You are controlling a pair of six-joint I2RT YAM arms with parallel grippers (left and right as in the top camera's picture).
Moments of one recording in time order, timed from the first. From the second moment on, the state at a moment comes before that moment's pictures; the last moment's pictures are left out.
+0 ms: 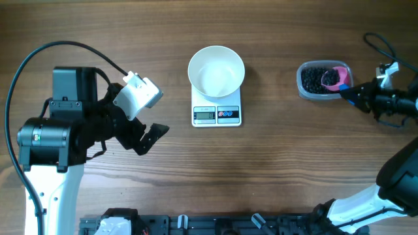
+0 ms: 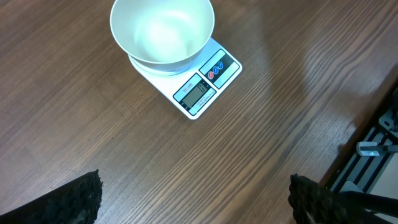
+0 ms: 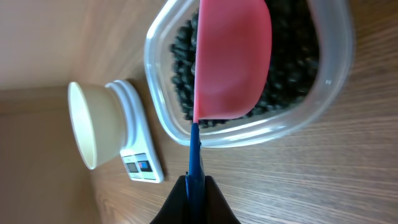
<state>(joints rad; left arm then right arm) -0.06 1.15 1.39 -1.31 0.48 0.65 -0.62 1.83 1.31 -1.02 -0.86 -0.13</state>
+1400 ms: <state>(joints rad) -0.06 1.15 1.39 -1.31 0.48 0.65 -0.42 1.83 1.31 -0.99 -1.21 -0.12</state>
